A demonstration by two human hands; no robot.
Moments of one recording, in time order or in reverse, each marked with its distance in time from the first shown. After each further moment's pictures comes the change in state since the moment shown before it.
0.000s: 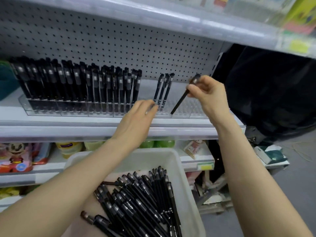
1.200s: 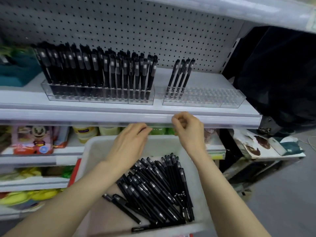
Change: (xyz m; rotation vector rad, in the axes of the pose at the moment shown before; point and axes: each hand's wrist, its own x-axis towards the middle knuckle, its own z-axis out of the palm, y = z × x) left_hand -0.104 -0.014 0.011 -0.151 -0.060 -0.081; right_hand -0.111 0.054 0.082 -0.337 -0.017 0.113
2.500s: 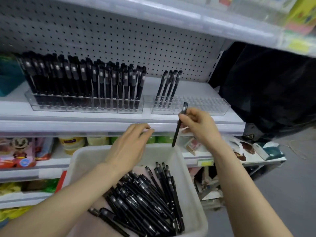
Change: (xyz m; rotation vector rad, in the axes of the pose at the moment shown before) left_hand 0.027 0.022 -0.011 0.024 -0.064 0.049; right_hand 0.031 -0.015 -0.072 0.147 -0.201 0.120
